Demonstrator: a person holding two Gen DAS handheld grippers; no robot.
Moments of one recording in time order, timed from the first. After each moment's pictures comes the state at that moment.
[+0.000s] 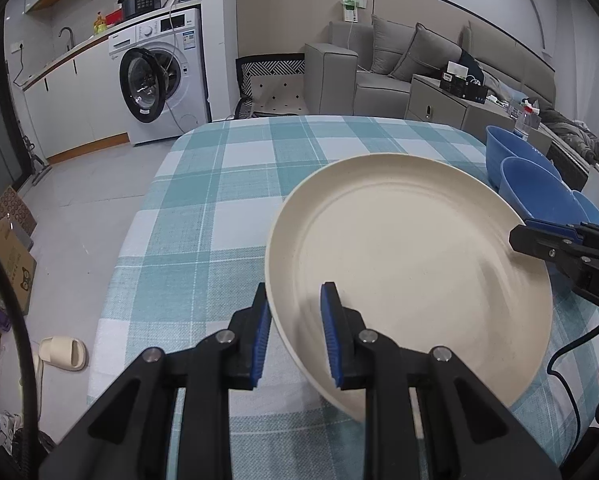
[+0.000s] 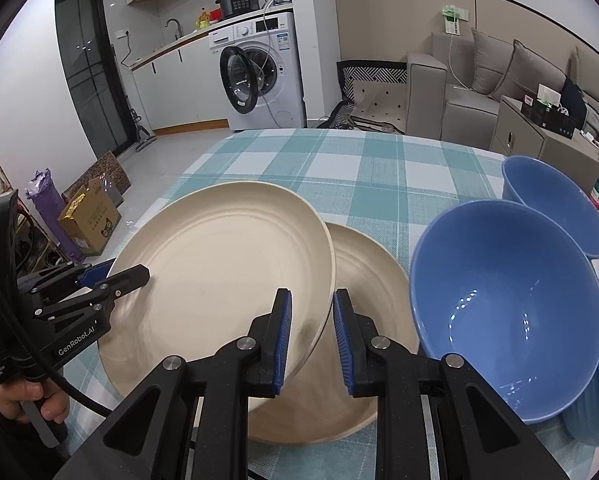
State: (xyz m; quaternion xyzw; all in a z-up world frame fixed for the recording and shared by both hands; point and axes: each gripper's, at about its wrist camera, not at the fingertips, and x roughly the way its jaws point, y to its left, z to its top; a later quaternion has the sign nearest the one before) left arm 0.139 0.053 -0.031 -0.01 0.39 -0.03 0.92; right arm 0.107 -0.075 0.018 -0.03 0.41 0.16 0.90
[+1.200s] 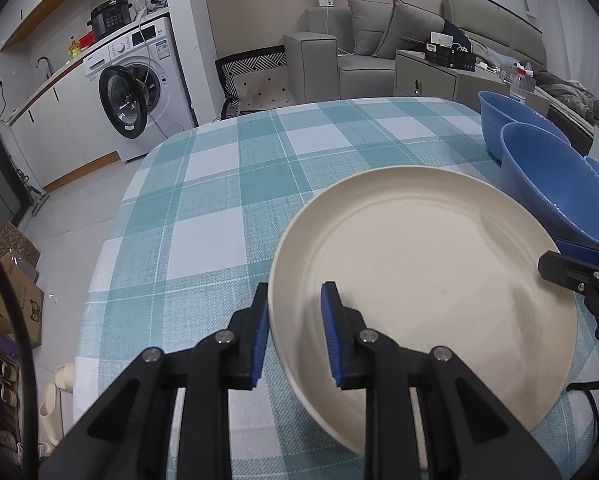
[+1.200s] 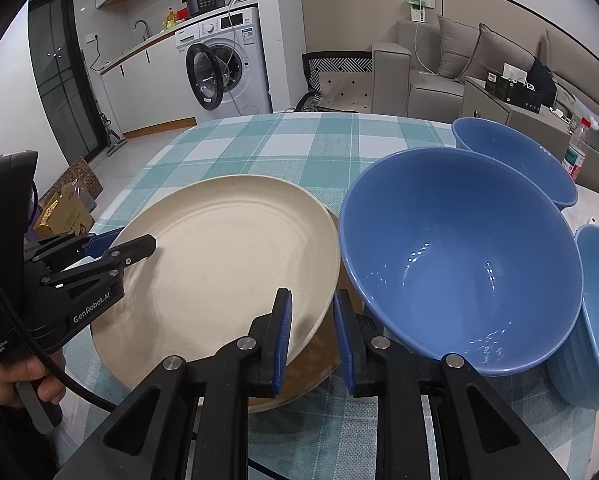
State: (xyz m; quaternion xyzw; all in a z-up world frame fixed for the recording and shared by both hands) left arm 0.175 0.007 -0.046 0.06 0.40 -0.04 0.91; right arm 0.093 -0.106 -0.006 -0.02 0.42 0.10 0.90
